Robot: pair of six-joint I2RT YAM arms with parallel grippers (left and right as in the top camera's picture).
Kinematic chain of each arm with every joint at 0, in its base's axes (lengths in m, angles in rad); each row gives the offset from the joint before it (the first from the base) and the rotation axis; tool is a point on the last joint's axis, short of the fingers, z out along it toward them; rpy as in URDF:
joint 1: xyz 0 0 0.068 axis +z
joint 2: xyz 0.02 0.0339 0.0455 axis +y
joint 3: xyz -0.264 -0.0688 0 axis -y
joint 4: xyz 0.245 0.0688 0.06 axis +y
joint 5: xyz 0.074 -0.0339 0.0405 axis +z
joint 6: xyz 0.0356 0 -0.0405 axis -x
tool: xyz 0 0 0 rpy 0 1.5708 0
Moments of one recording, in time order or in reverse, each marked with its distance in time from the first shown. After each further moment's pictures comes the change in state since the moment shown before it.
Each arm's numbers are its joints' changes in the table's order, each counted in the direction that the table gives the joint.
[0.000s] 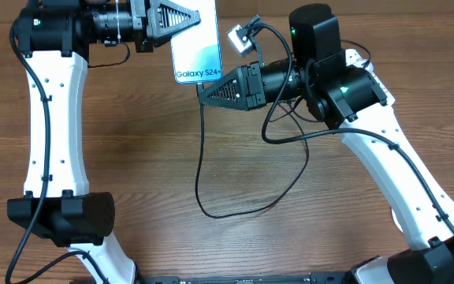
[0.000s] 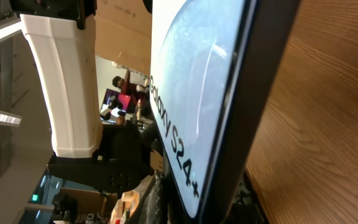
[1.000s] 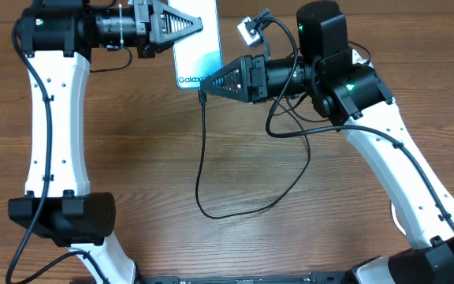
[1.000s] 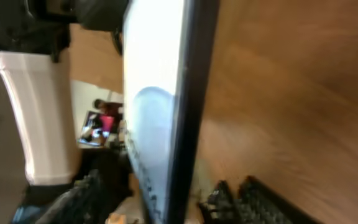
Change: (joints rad) left arm -0.003 0.000 0.000 0.076 0.039 -0.049; right arm -0.026 -0.002 0.000 0.023 -0.108 -0.009
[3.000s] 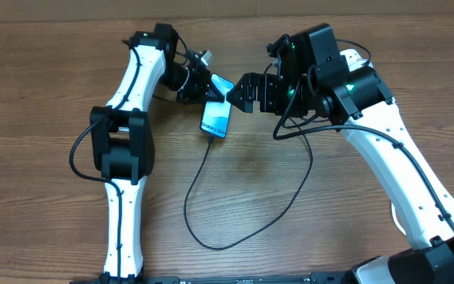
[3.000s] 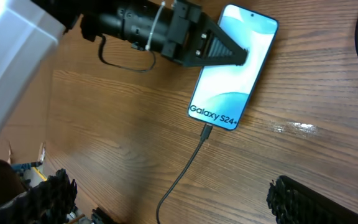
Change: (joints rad) left arm -0.145 0.620 -0.002 0.132 0.433 -0.478; right arm 0.000 0.000 0.000 0.419 -0.640 0.180
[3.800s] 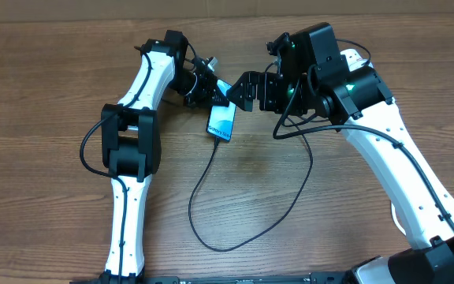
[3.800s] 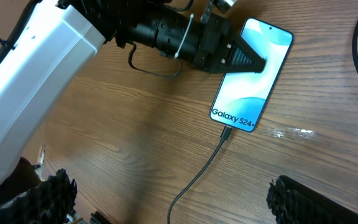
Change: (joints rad) left arm -0.025 0.067 0.000 -0.101 0.032 0.060; right arm 0.000 0.000 0.000 -0.018 -0.007 0.000
